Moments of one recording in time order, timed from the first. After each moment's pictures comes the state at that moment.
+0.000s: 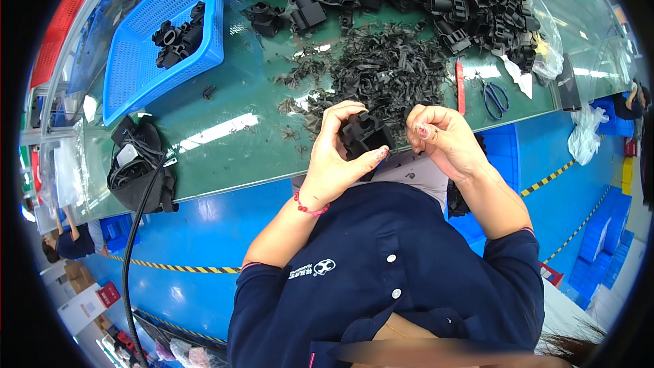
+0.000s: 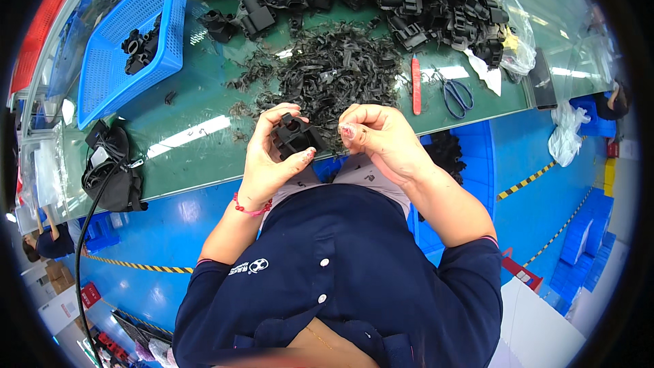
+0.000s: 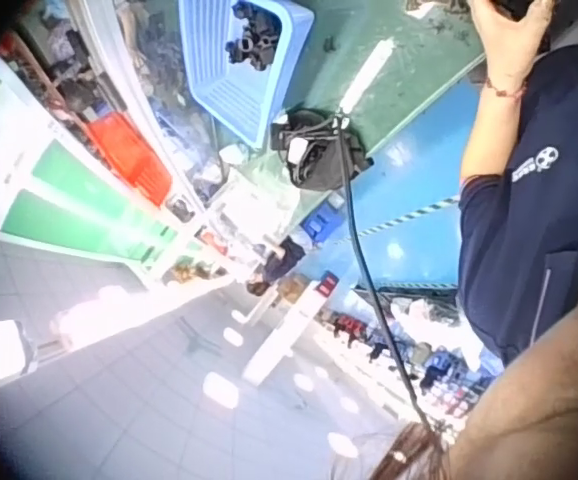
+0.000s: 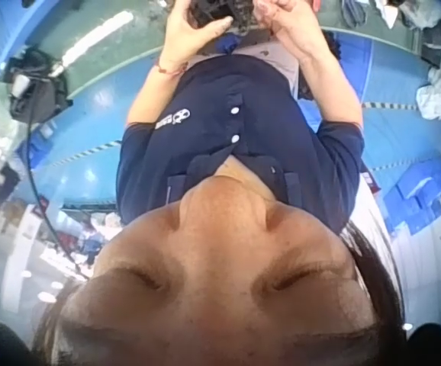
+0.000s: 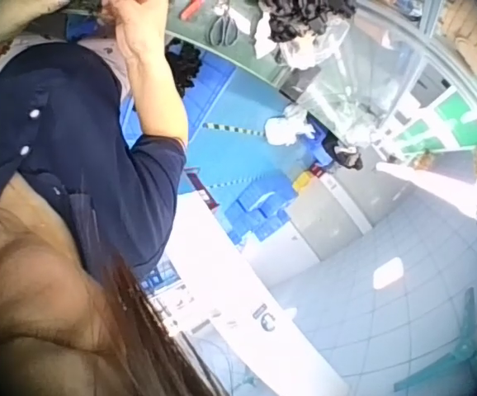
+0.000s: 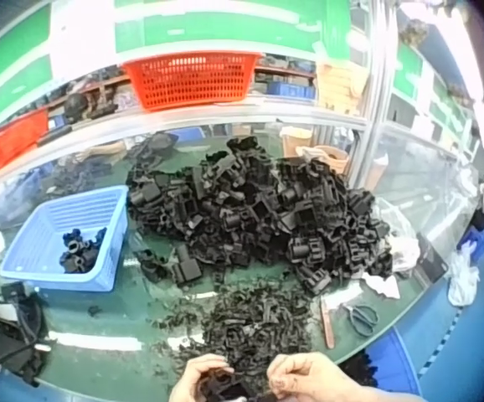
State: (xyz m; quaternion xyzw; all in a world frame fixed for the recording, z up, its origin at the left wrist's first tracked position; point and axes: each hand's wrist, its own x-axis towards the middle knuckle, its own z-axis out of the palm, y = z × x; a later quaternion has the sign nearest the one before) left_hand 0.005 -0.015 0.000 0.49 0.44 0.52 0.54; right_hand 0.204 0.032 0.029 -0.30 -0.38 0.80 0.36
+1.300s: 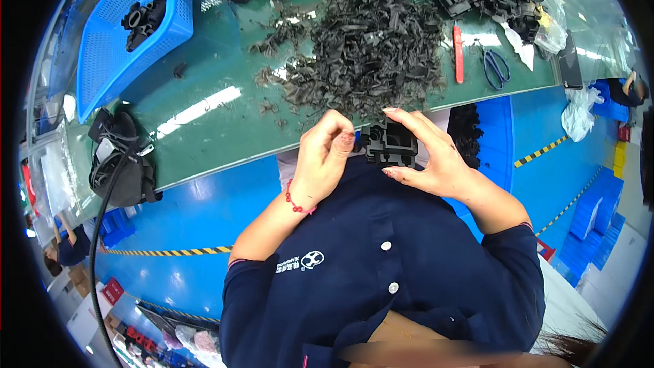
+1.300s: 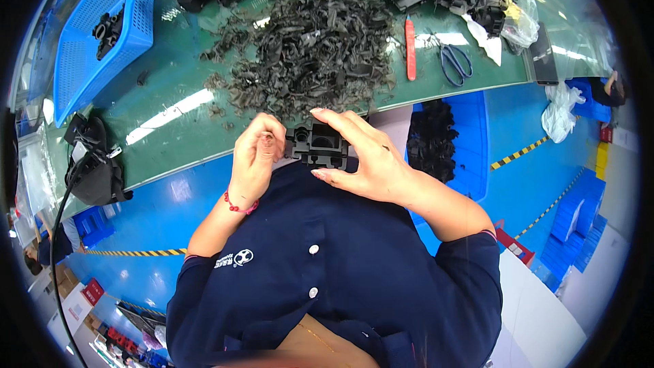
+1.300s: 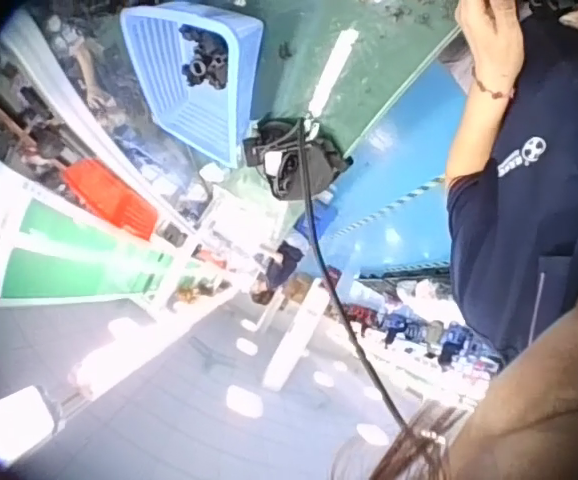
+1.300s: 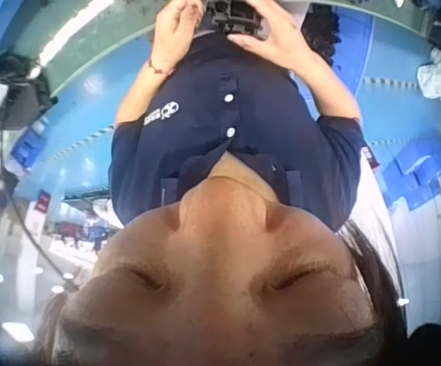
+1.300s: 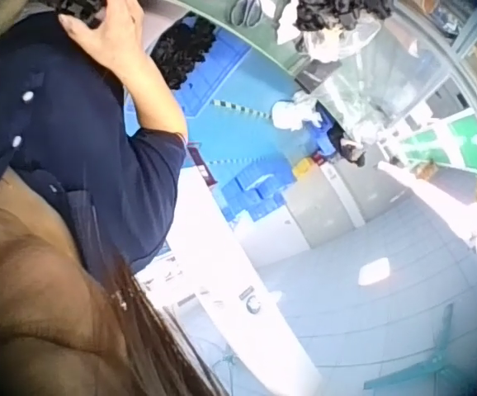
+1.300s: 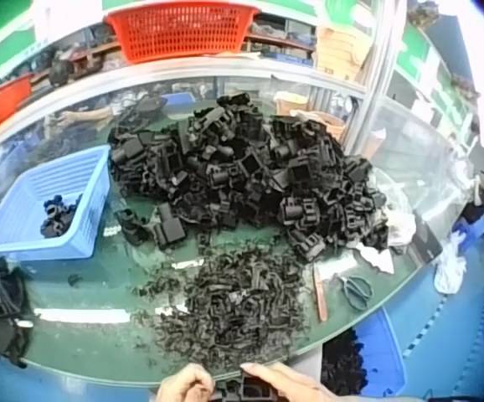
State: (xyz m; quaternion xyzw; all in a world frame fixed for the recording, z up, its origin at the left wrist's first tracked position) left_hand 0.000 -0.045 -0.023 0.51 0.47 0.46 0.55; right_hand 0.209 -0.012 0.024 -0.37 -0.77 0.47 0.23
